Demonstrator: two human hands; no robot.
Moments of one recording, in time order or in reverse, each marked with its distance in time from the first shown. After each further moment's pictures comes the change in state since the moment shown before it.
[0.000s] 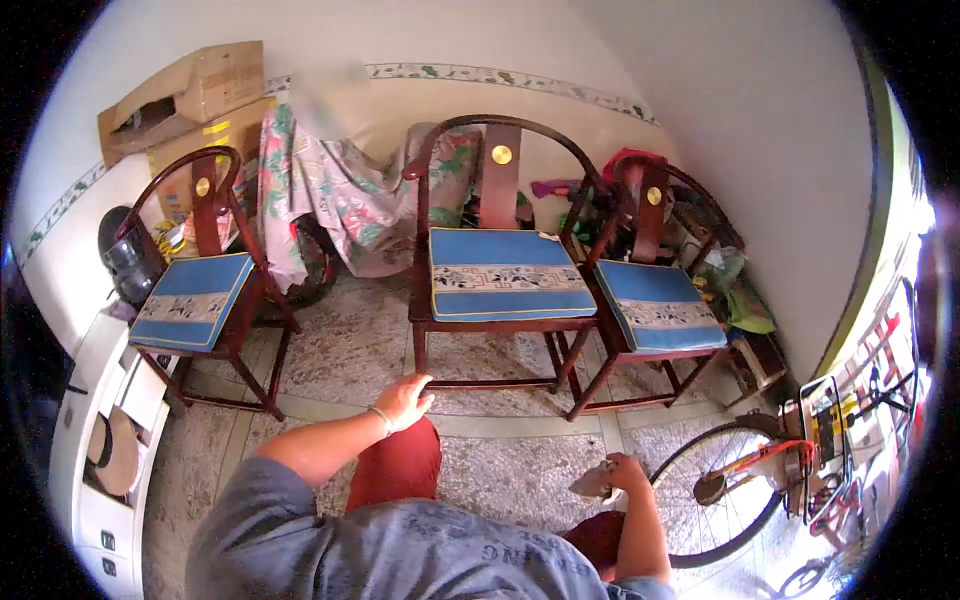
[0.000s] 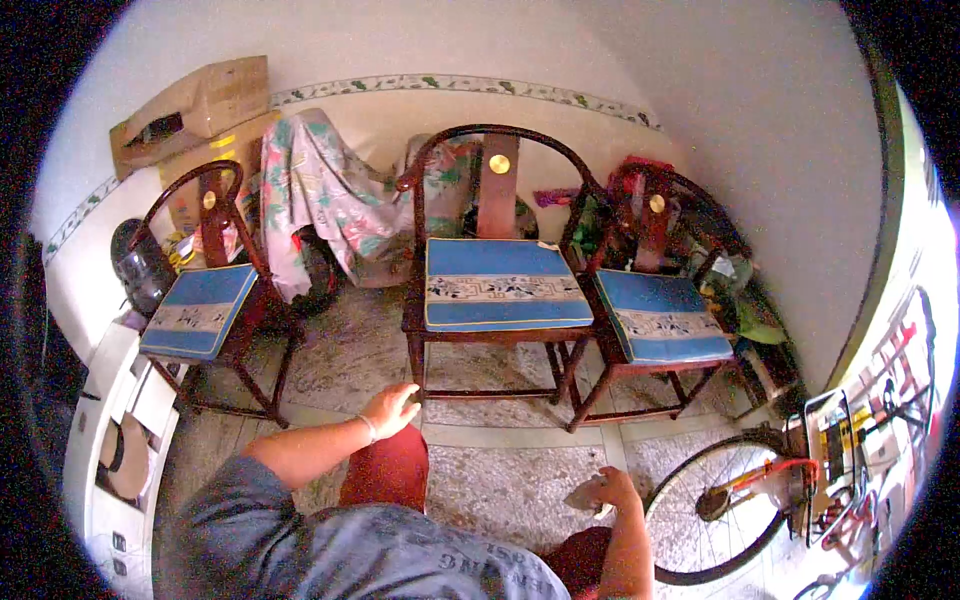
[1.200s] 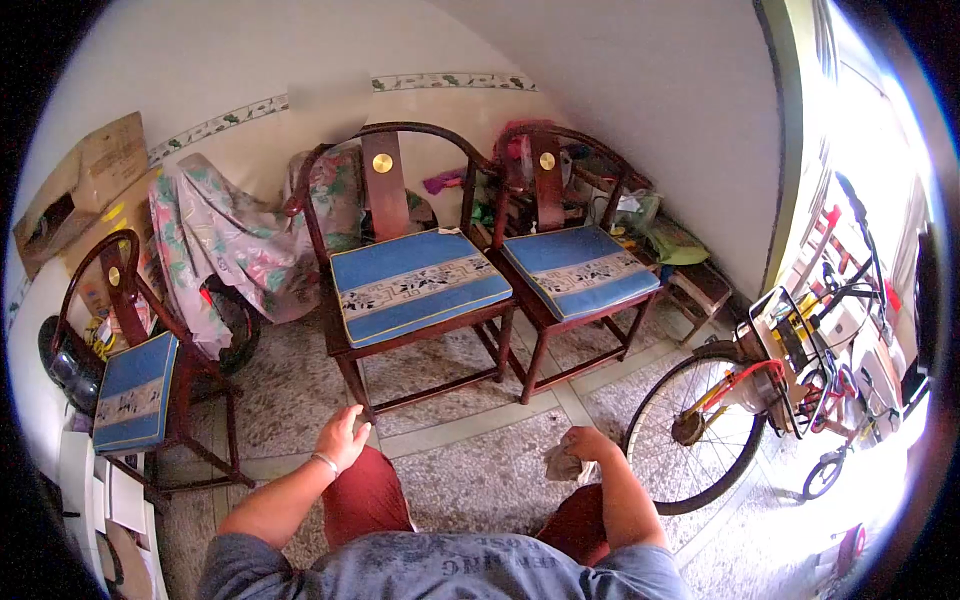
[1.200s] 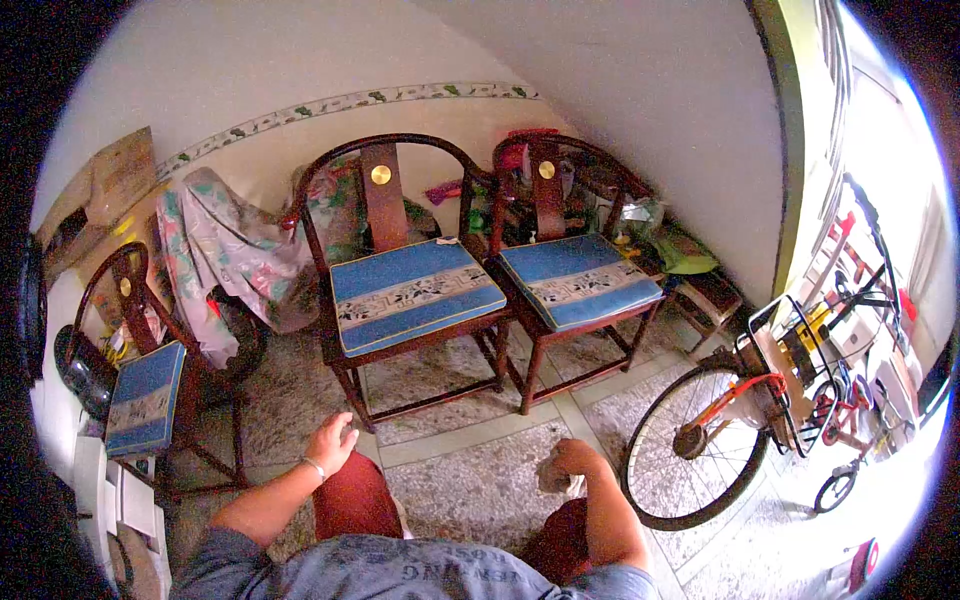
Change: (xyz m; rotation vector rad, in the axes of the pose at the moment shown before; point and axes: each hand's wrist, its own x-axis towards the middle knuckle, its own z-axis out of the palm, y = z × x) left_hand 0.002 0.008 -0.006 -0.004 -0.001 -0.021; right_hand 0.003 -0.017 -0.013 -0.185 -0.231 0.000
